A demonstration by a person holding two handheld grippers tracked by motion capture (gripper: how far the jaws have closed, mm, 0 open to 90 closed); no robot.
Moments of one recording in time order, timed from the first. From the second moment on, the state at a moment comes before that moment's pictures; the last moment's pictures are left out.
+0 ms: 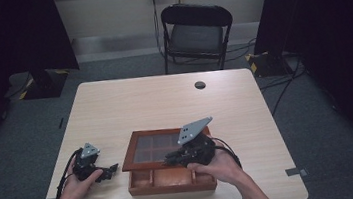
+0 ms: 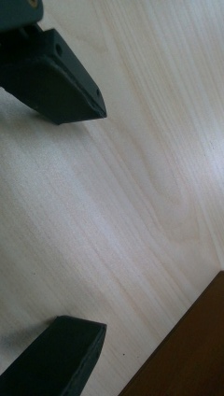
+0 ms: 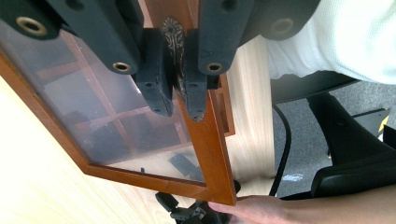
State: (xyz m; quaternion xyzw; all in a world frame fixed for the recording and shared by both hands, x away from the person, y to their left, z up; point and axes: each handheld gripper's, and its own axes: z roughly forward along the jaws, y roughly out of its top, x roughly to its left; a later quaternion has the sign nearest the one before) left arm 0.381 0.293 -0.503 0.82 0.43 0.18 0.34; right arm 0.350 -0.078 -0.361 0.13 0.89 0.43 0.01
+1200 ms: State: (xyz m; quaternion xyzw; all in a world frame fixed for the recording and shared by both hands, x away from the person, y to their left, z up) left arm 0.381 0.293 -0.503 0.82 0.43 0.18 0.34; right arm 0.369 -0.079 -0.333 0.13 0.89 0.44 0.03
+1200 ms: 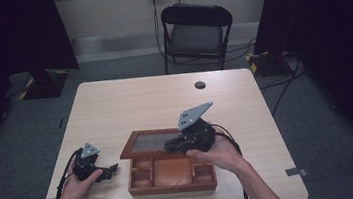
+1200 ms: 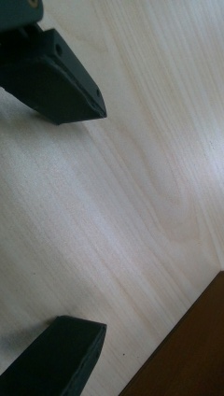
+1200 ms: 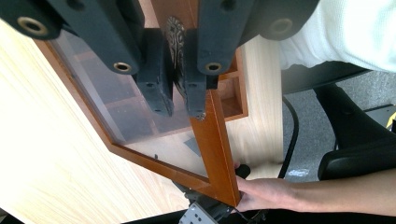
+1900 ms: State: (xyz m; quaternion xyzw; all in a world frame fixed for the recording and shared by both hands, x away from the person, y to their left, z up) left arm 0.381 0.293 -0.503 0.82 0.43 0.18 0.34; right arm 0.378 -0.078 -0.321 0.13 0.89 0.43 0.03
